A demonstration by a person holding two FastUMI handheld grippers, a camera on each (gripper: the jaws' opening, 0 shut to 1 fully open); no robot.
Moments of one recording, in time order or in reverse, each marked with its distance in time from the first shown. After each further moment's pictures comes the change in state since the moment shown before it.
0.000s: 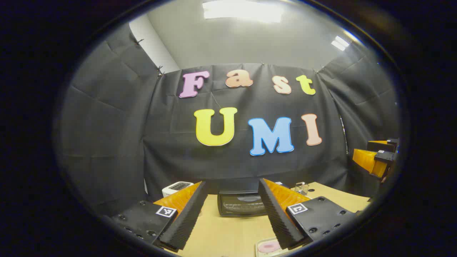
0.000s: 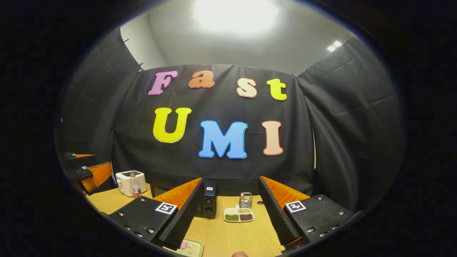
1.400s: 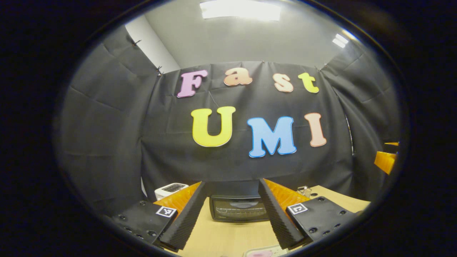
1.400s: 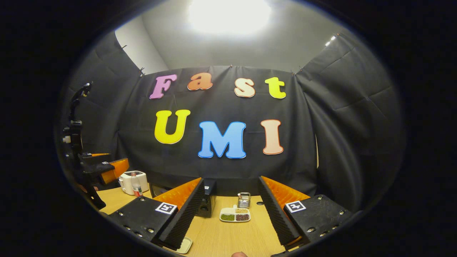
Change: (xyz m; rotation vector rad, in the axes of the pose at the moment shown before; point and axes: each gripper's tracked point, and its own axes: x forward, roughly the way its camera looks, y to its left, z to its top) left arm 0.069 -0.043 -0.013 -0.009 -0.006 0.021; right arm 0.003 -0.050 -0.009 0.031 -0.036 0.042
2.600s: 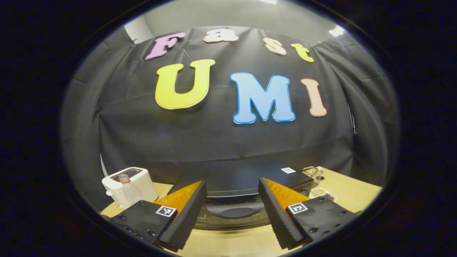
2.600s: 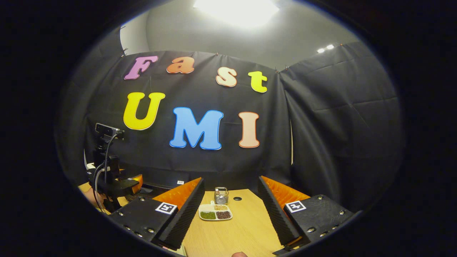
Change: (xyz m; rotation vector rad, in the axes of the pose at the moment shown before) left arm 0.221 -0.038 -0.174 0.017 0.205 -0.173; right arm 0.042 0.008 -0.026 -0.110 0.101 -0.271
